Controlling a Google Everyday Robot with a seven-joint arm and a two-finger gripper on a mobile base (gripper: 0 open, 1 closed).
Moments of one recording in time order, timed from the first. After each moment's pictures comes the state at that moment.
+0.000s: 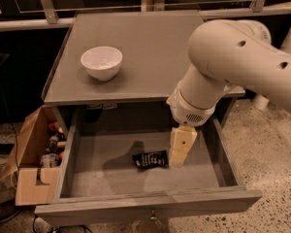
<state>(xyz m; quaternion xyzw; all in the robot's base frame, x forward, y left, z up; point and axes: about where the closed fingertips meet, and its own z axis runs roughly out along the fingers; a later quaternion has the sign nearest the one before) 0.466 -0.084 0.807 -0.67 0.73 0.05 0.14</state>
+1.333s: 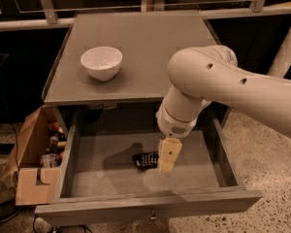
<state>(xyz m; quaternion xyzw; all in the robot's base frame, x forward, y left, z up) 0.471 -0.059 0.751 -0.68 0.72 0.07 0.11</state>
